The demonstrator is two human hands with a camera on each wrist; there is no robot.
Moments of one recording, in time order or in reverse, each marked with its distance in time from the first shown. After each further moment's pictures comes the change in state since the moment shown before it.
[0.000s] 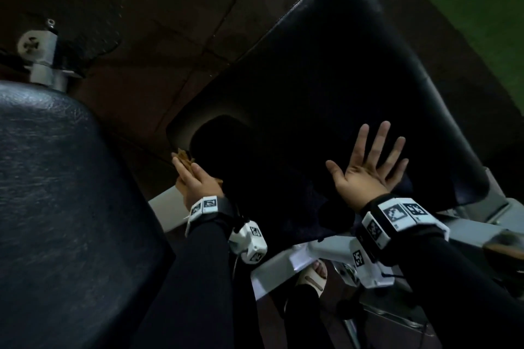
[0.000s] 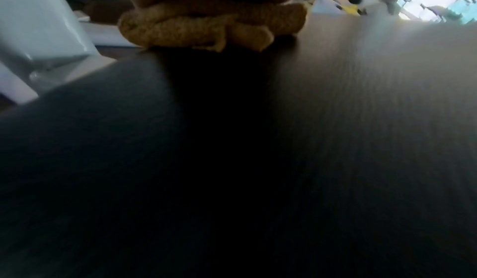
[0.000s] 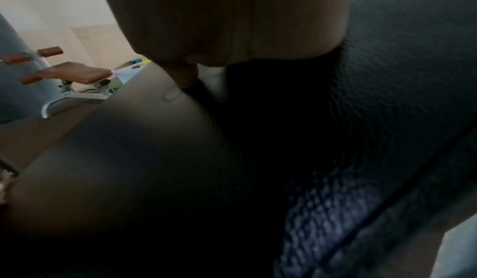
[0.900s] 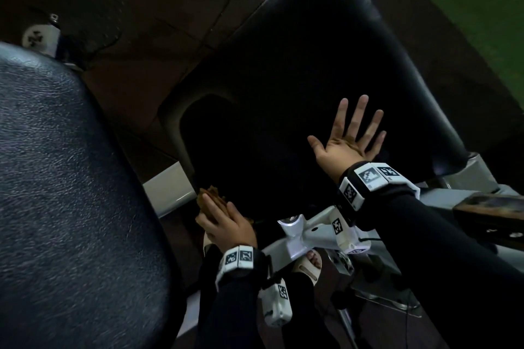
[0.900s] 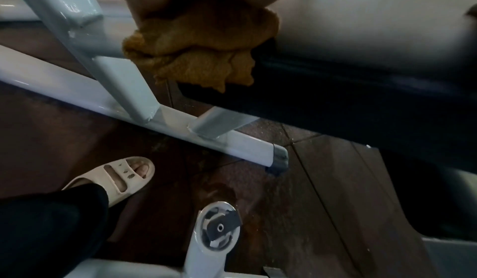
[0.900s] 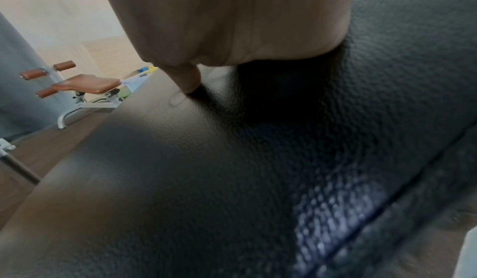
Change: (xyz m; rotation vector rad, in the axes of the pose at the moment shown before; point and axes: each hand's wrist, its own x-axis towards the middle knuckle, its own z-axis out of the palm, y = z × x) left_hand -0.134 -0.079 -0.008 0.169 -0.029 0.159; right_hand -0.003 0.005 0.003 0.015 0.041 -0.062
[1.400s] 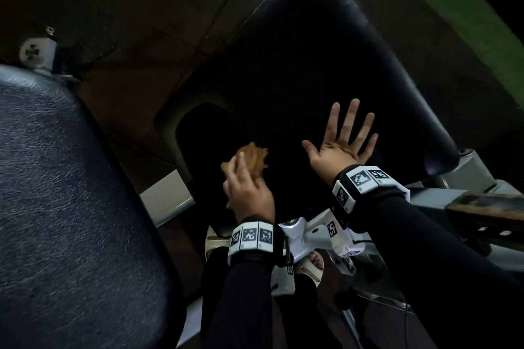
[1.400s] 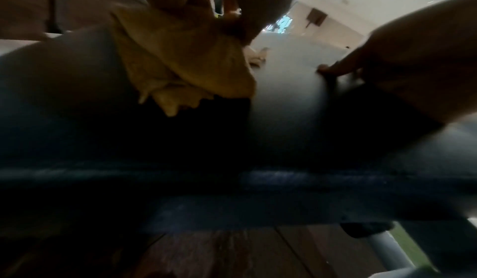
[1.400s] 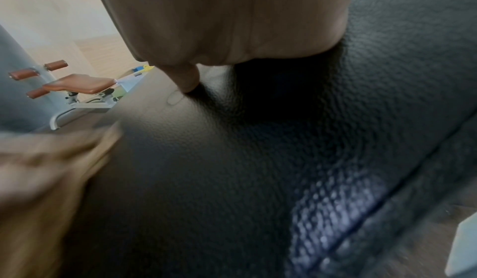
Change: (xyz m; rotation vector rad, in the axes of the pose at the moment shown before) left_hand 0.008 0.086 -0.001 -0.039 -0.117 0.403; right_hand 0.001 -0.002 -0.003 0.019 -0.004 -0.002
